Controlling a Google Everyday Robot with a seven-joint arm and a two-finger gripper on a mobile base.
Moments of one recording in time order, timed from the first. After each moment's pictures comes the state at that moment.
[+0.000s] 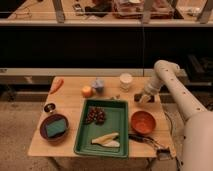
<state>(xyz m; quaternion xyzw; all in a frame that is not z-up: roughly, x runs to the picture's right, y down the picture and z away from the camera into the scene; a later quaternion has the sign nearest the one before) 0.242 0.063 0.899 0.11 -0.36 -0.91 0.18</state>
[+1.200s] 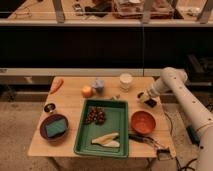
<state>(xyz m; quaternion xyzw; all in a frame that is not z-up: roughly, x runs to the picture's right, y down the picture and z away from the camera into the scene) 0.259 0.064 0.919 0.03 -0.29 -0.81 0.50</state>
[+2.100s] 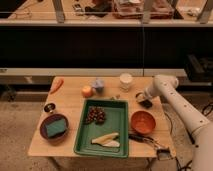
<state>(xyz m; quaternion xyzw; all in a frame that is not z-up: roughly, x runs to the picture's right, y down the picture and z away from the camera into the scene) 0.253 0.067 0.963 0.01 -0.24 -0.79 0.56</state>
